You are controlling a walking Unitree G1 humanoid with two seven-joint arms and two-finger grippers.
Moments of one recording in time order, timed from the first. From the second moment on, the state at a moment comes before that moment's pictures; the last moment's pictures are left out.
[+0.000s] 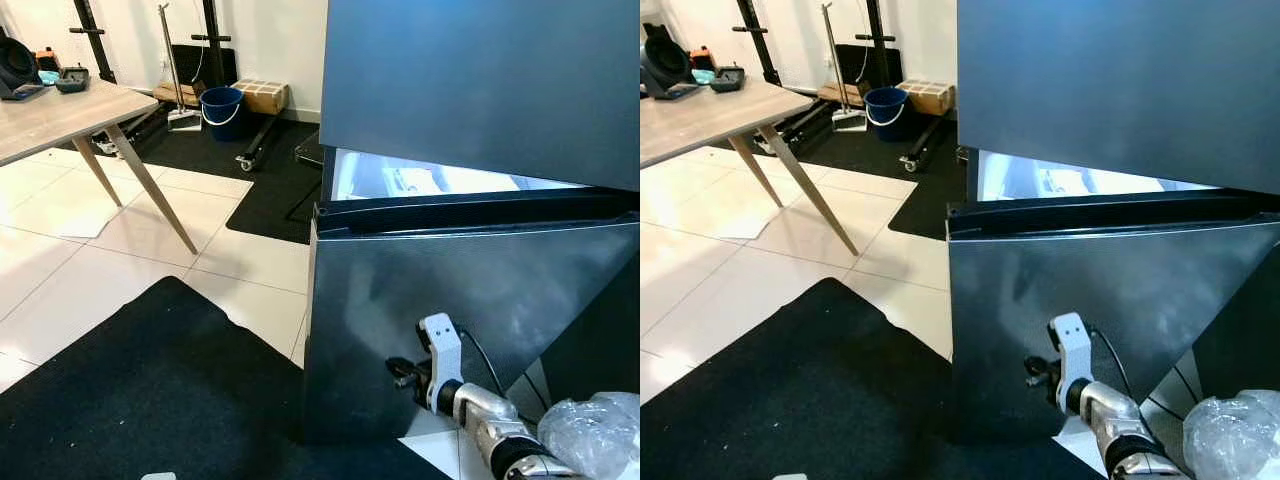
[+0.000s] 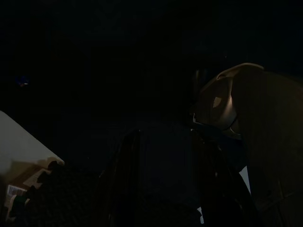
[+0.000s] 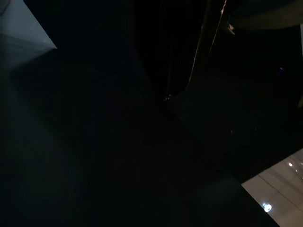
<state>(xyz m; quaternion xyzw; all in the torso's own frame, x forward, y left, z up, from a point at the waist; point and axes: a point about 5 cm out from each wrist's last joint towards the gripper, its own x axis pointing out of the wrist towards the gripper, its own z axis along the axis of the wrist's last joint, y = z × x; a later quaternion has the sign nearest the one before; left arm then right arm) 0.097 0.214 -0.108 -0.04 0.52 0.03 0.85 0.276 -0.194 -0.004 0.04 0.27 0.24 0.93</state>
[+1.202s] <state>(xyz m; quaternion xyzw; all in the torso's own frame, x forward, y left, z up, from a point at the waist) 0.086 0.215 -0.110 -0.04 0.53 0.04 0.85 0.140 -0.237 -0.091 -0.12 0.57 0.13 0.81</state>
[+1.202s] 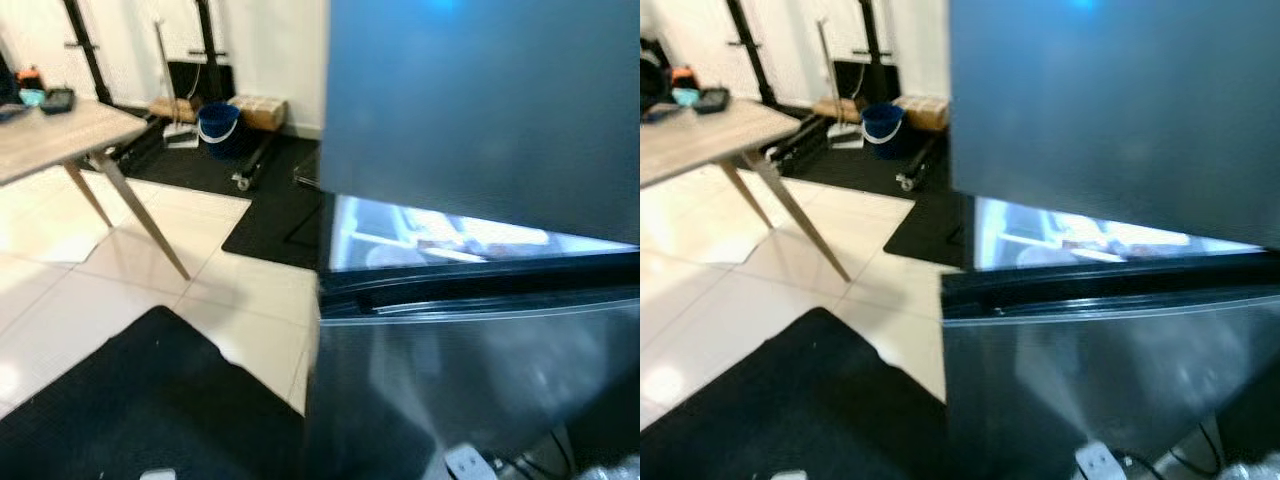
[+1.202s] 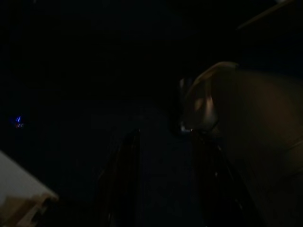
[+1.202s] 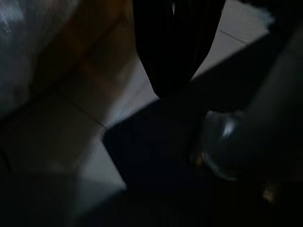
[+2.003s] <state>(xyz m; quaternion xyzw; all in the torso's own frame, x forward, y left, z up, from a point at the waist) 0.092 0.214 -0.109 -0.04 0.52 0.04 0.85 0.165 -0.248 -0.068 0.03 0.45 0.16 0.88</state>
